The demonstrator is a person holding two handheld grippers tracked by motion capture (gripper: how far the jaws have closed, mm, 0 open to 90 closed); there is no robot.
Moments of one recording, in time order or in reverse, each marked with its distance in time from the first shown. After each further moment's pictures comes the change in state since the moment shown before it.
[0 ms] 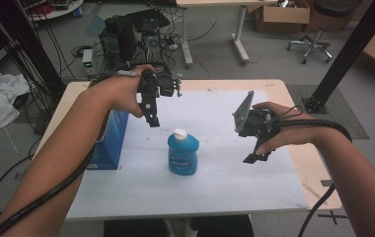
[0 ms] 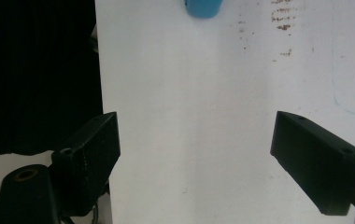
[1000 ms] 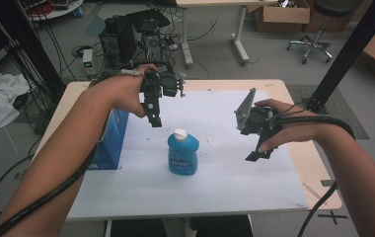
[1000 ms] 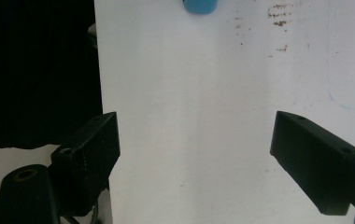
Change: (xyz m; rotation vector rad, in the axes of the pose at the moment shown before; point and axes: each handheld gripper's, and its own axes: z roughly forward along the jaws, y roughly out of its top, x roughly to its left) left arm -0.004 0.007 -0.004 0.008 0.005 0.017; right arm -0.003 -0.002 -0.007 0.007 -0.005 0.003
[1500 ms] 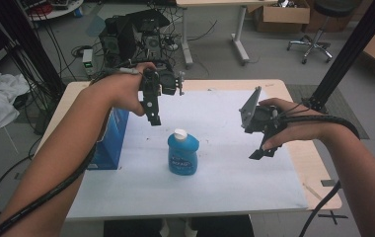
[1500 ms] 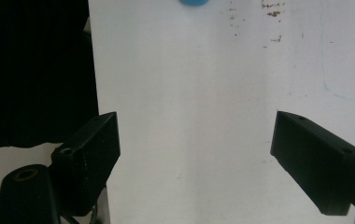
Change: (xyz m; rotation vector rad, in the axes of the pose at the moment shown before) left arm 0.003 -0.002 -0.003 0.000 0.007 -0.008; right arm -0.004 -0.010 -0.003 -0.004 -0.008 0.010
